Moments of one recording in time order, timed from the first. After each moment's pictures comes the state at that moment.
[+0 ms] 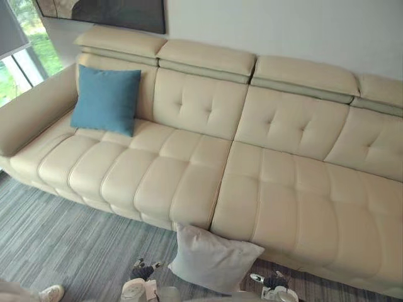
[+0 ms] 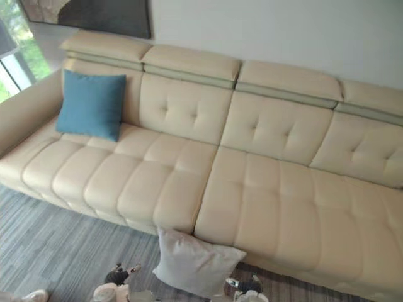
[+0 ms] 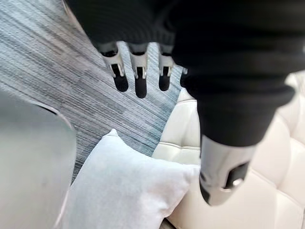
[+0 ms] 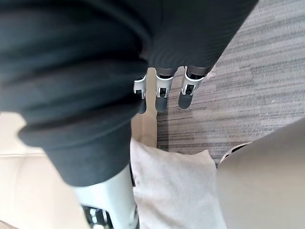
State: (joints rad) left arm 0.06 0.04 0.21 1.01 -0.02 -0.06 0.13; right arm 0.08 0.02 -0.23 0.99 0.04 0.00 -0.18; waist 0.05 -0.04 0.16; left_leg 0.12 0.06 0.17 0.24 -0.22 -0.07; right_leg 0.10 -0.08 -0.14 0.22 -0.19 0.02
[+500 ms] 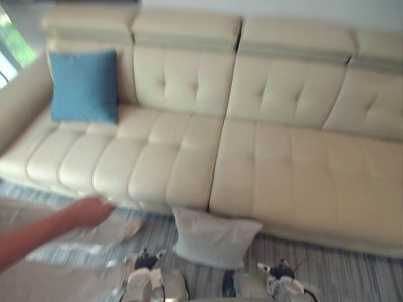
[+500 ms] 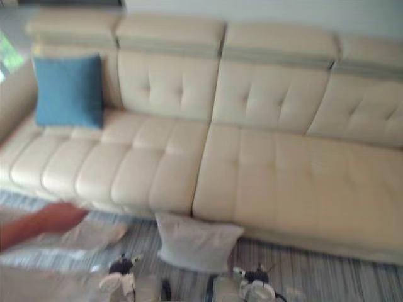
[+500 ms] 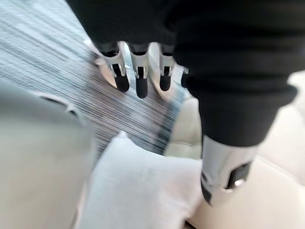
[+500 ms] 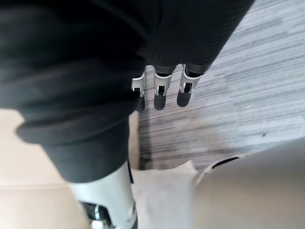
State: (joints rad) left arm -0.14 0.03 0.20 0.93 -0.13 -0.06 0.20; right arm -0.08 -0.04 -0.23 0.91 0.12 -0.01 -0.26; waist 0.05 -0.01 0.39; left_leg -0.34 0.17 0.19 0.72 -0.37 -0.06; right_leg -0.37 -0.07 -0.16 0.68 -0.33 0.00
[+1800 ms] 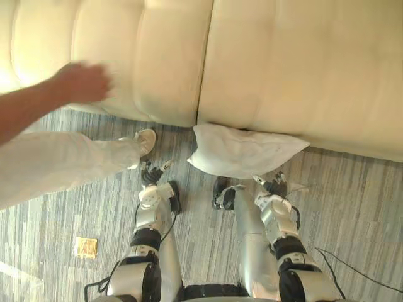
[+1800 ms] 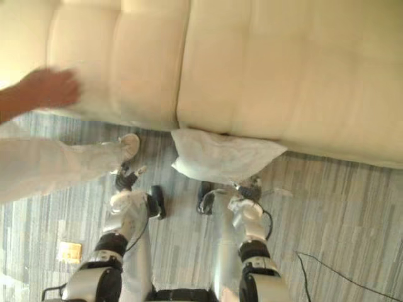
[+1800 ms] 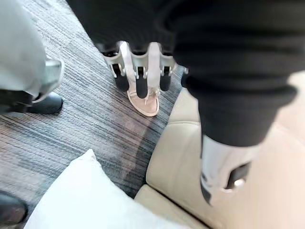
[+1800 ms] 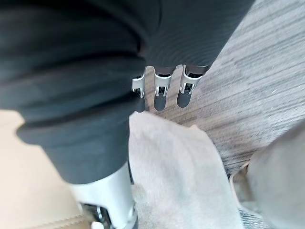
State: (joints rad) left arm -0.37 -0.01 0.20 0.72 -0.19 -0.08 0.30; right arm -0.30 0.00 -0.23 0.72 0.22 -0.05 -0.36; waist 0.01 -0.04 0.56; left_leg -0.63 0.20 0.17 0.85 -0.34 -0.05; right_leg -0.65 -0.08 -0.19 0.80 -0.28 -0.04
